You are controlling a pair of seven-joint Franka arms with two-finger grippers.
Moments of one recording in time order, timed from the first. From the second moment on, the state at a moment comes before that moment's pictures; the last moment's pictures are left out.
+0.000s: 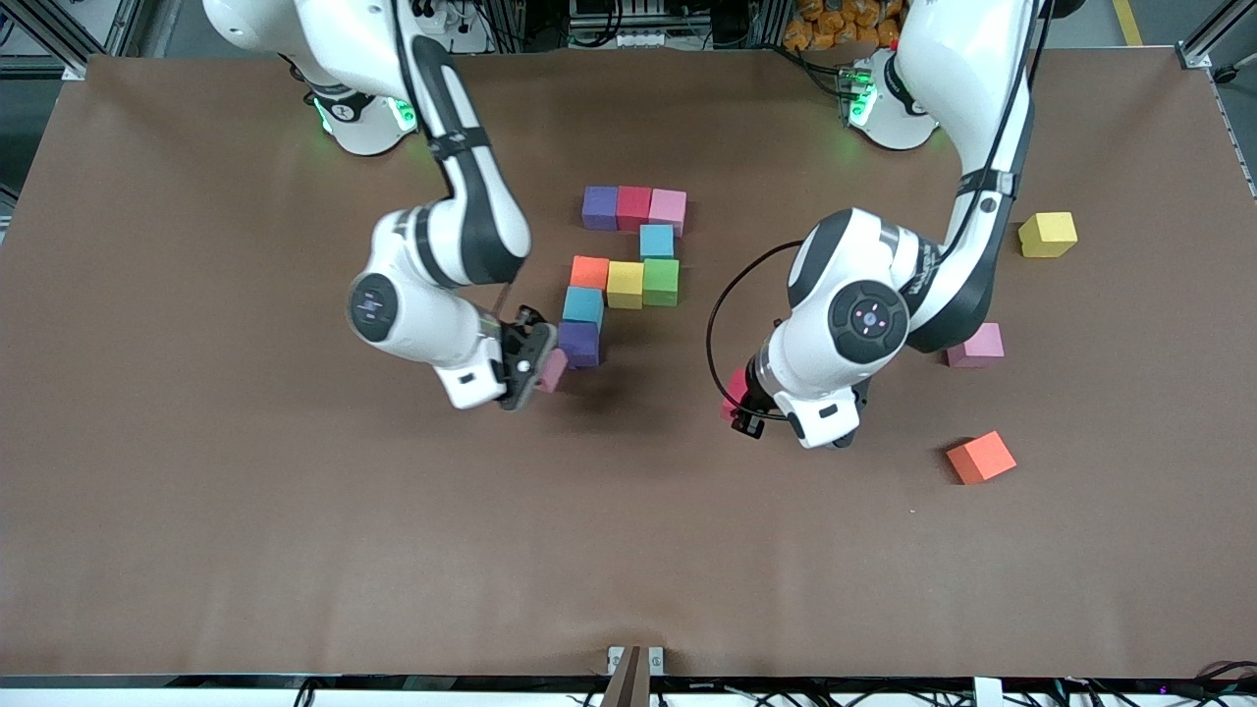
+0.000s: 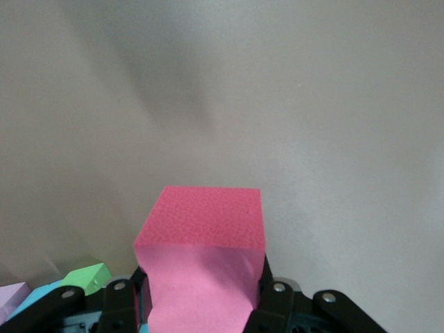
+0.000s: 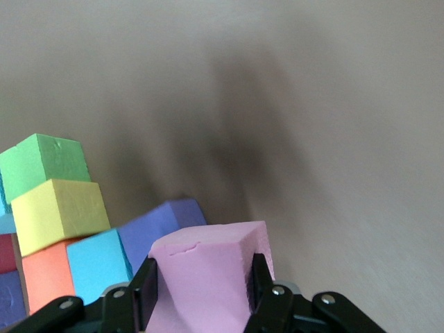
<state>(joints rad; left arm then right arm) -0.54 0.61 0.07 -1.31 -0.22 1.92 -1.59 1.04 0.65 -0.62 -1.68 0.89 2.07 -1.07</state>
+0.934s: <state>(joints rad) -0.49 0.57 0.08 -1.31 -0.21 1.93 -1.52 1.03 0.77 -0.45 -1.50 0.89 2.10 -0.99</state>
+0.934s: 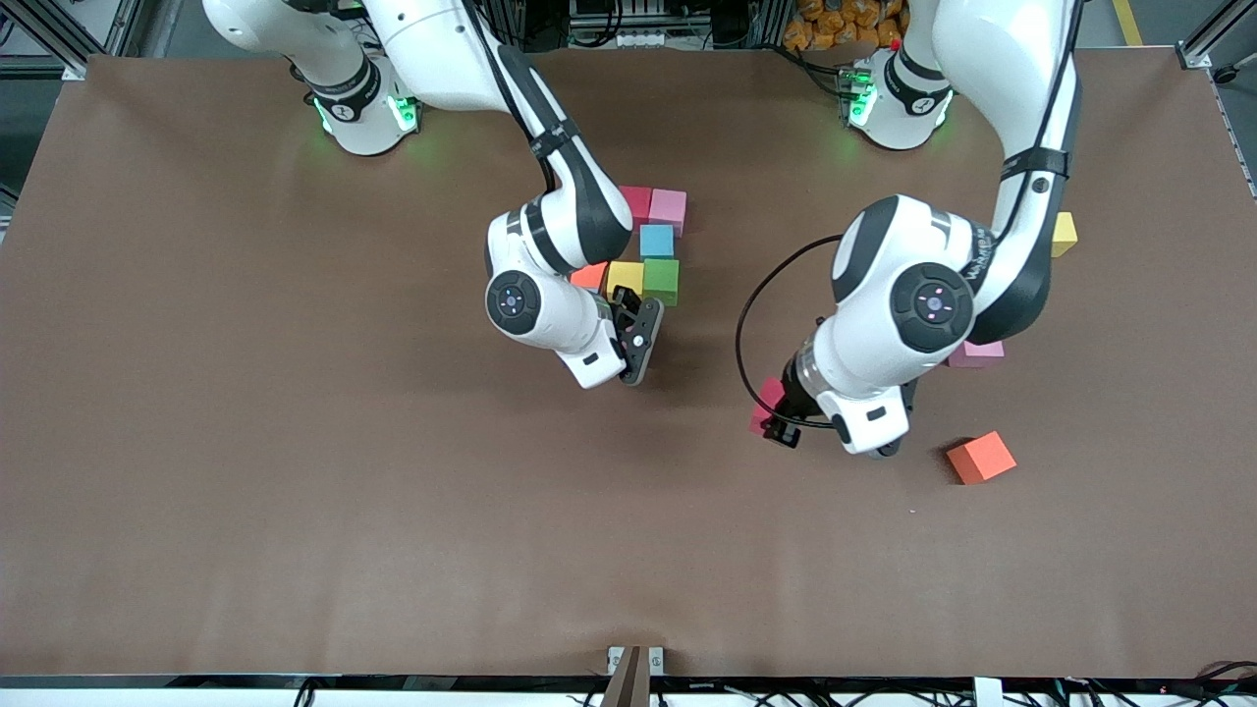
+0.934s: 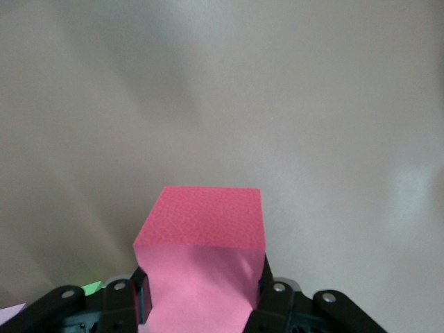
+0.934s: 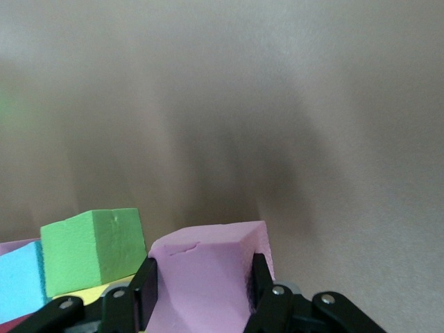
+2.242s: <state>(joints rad) -0.48 0.57 0.07 -1.31 -0.23 1.94 -1.52 1.01 0.82 -0.44 -1.50 0.89 2.10 -1.09</state>
